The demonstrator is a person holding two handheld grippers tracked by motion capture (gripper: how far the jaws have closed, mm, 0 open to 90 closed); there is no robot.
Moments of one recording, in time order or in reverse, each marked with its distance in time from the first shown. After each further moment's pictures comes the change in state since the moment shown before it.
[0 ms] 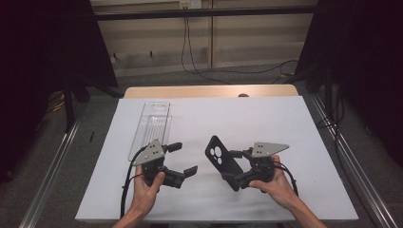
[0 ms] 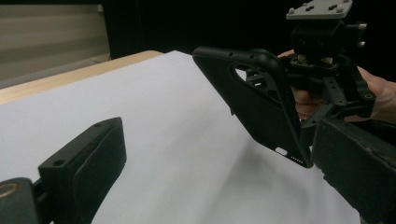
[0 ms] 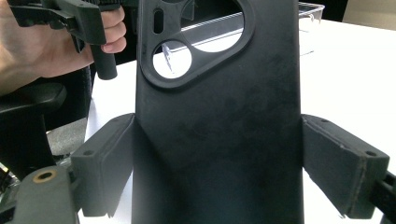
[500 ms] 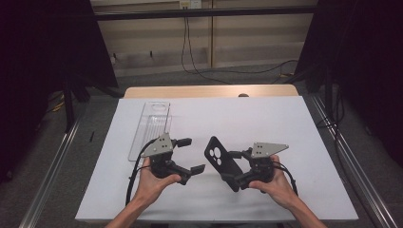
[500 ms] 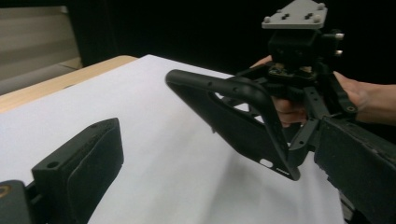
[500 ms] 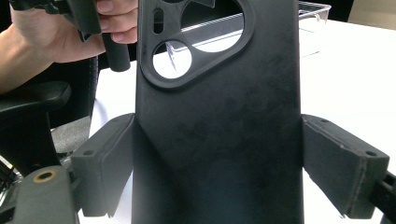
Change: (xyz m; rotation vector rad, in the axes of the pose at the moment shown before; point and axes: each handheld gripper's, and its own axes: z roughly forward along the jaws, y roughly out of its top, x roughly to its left) left arm 0.001 0.015 0.019 0.017 -0.113 0.072; right arm 0.001 0.001 0.001 0.001 0.018 -0.005
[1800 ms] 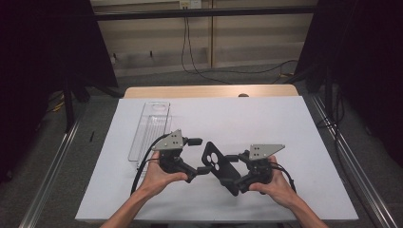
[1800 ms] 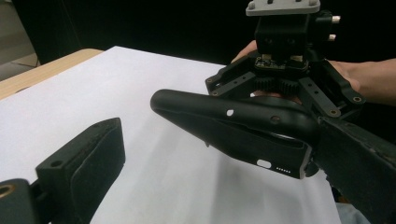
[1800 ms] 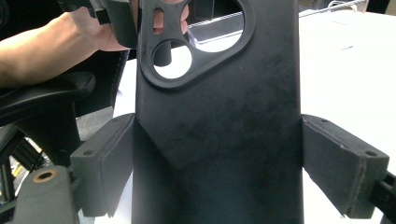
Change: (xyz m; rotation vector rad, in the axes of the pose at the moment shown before) left arm 0.011 0.002 0.022 0.053 -0.133 0.043; right arm 0.002 -0.002 0.005 0.027 0.091 -0.012
